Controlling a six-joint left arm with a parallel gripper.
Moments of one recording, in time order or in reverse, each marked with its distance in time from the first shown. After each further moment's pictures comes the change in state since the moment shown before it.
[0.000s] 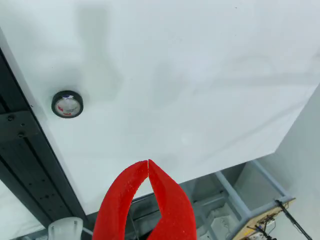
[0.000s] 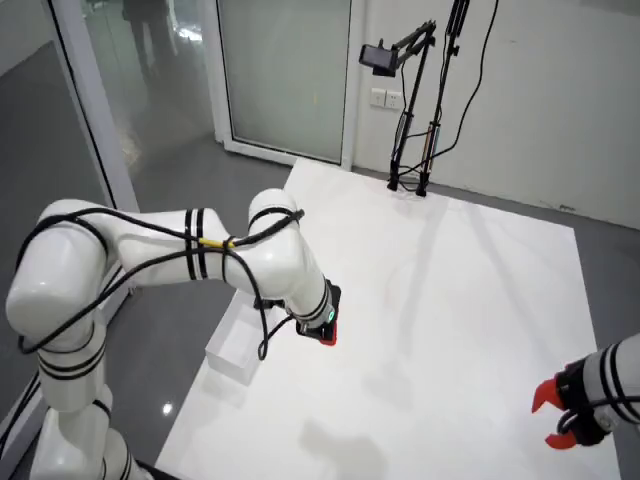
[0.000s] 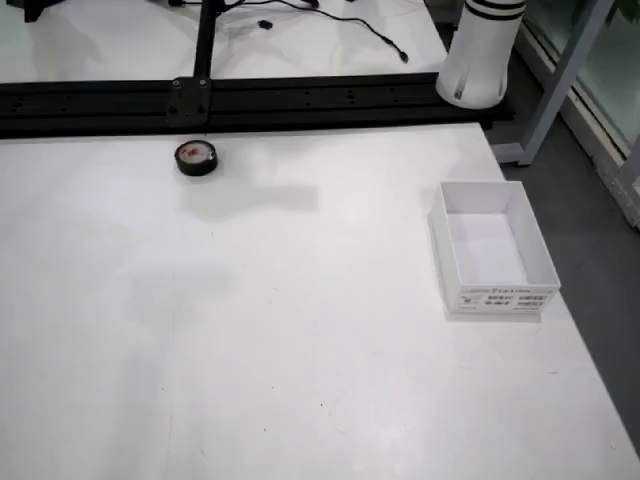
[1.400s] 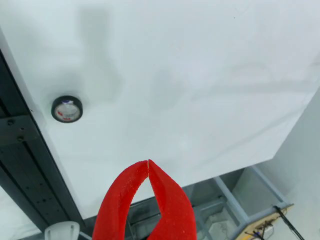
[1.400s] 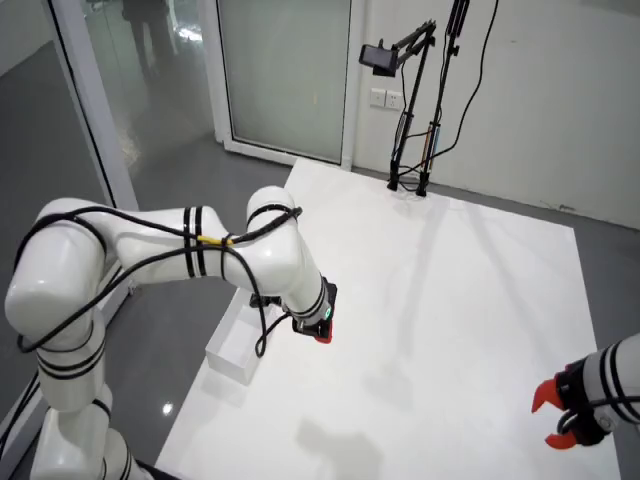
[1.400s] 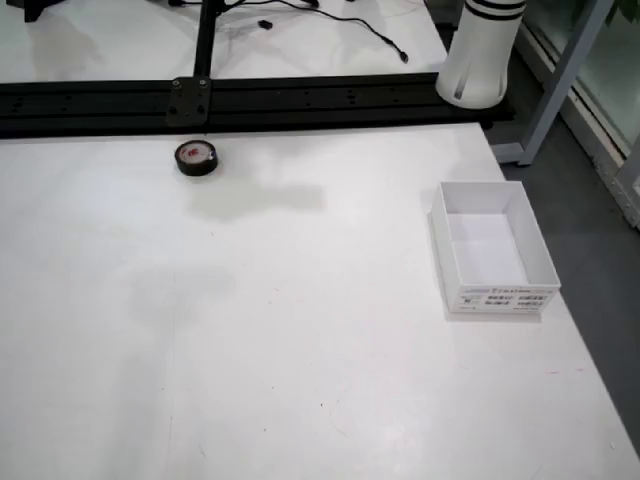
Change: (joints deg) arm 0.8 -0.4 0.5 0.1 1.0 -0.1
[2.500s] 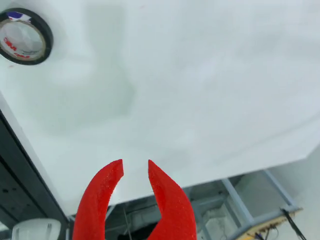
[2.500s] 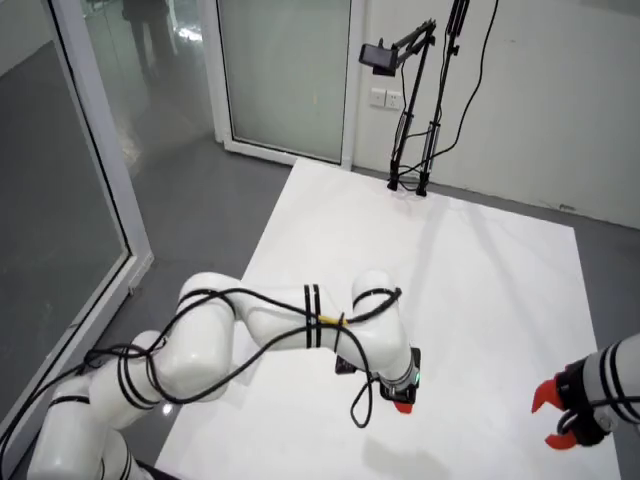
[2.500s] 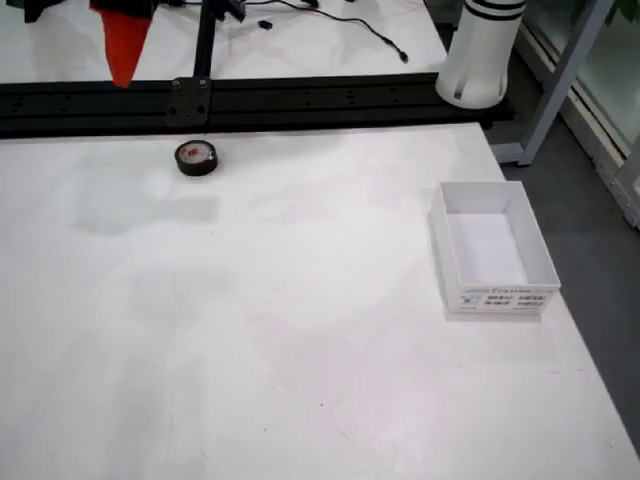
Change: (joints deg) arm -4.9 34.5 -34.8 -2.1 -1.6 -7.4
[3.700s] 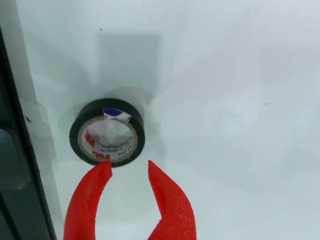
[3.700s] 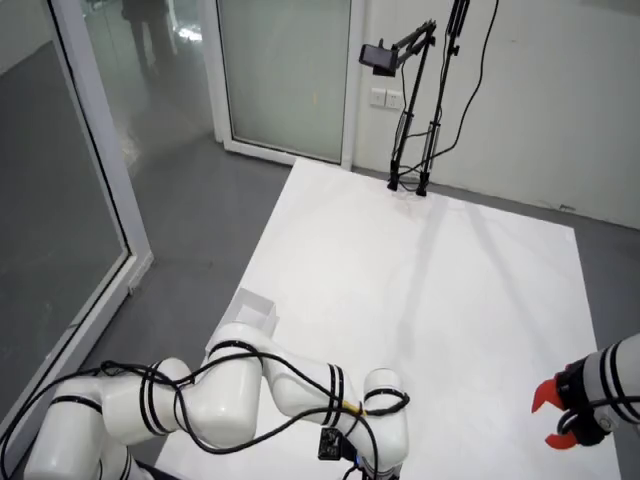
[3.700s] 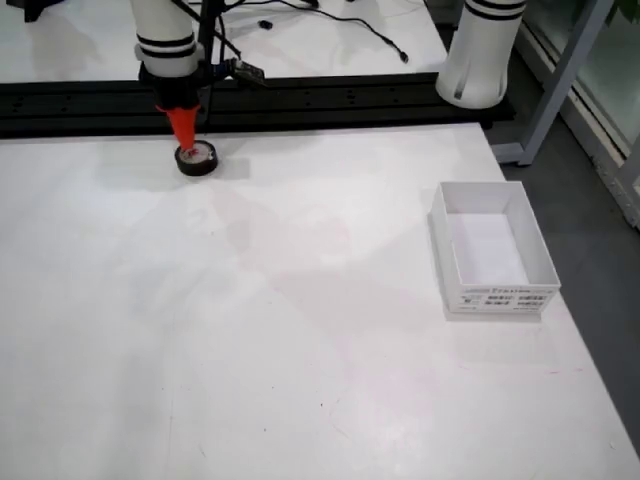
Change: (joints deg) arm -4.9 13.2 4.0 -4.1 -0.7 -8.7
